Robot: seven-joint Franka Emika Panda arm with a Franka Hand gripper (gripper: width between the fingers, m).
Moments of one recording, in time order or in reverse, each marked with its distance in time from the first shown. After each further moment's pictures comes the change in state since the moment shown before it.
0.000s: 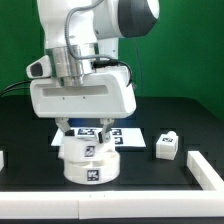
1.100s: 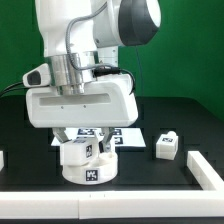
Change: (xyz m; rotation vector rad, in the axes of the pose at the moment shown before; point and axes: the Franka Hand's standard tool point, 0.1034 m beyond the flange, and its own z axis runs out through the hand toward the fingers) arm 0.013 -0.008 0.009 0.007 0.021 -0.085
